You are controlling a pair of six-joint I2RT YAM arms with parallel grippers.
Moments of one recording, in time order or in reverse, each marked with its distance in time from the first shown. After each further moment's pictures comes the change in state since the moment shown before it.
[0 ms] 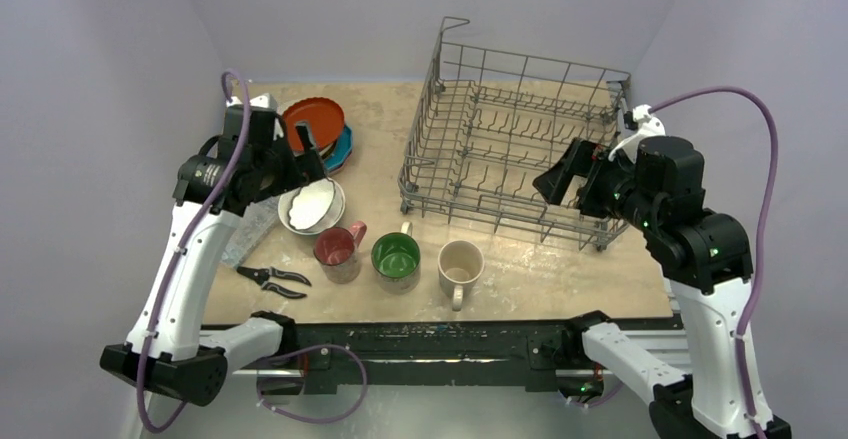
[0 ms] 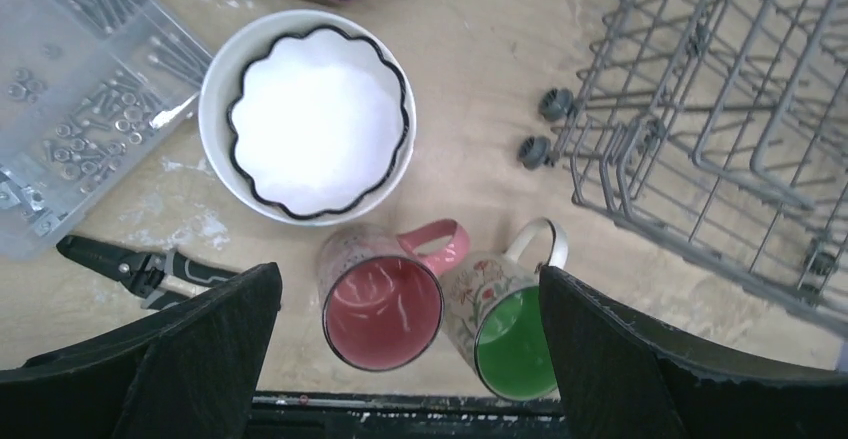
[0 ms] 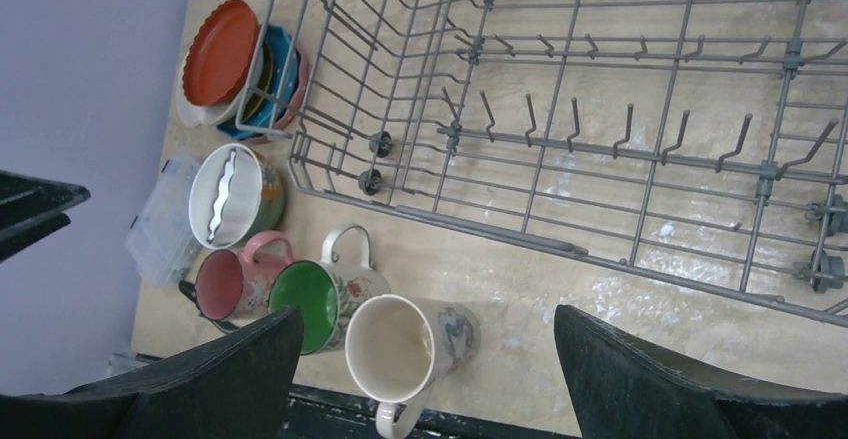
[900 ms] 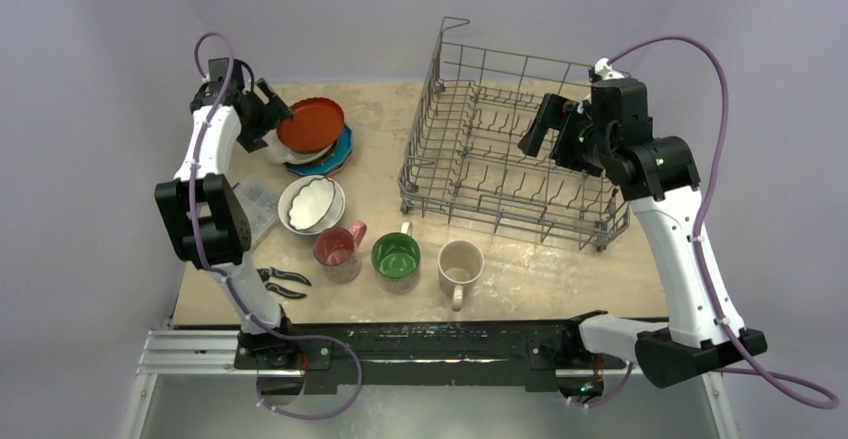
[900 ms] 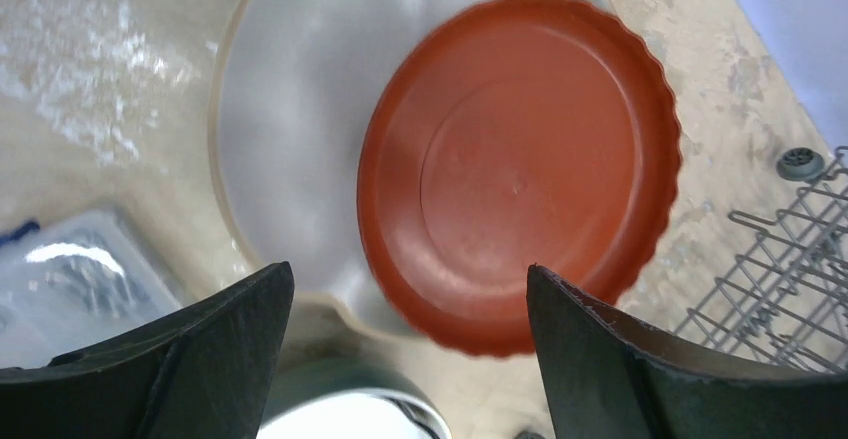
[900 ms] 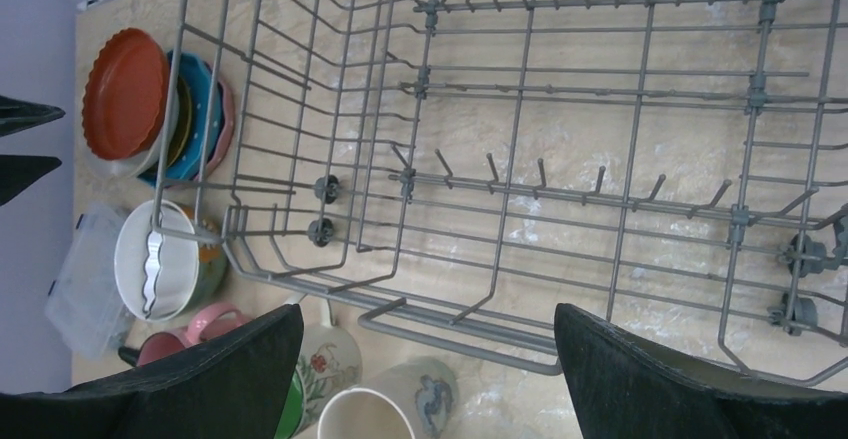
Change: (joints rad) left arm 0.464 0.714 0.204 0.430 0.190 -0.055; right arm 0.000 0.309 0.113 0.066 0.087 -0.002
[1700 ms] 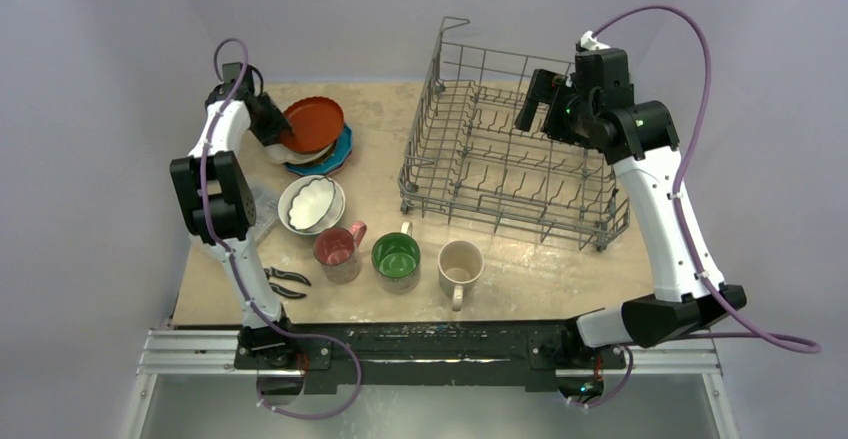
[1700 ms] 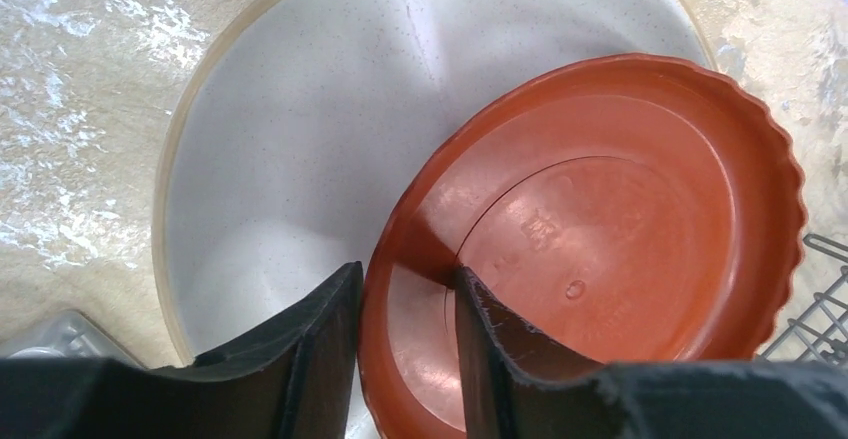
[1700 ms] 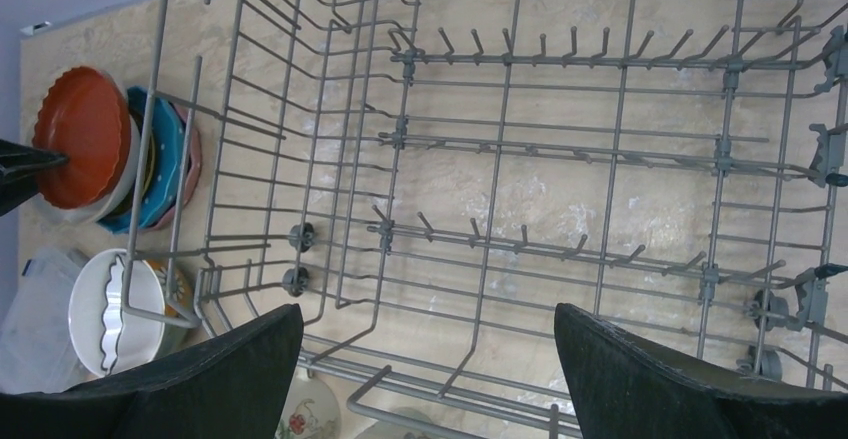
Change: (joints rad) left arm 0.004 0.259 0.140 0.030 0.028 0.085; right arm 0.000 0.189 0.164 0.007 0.077 -0.045
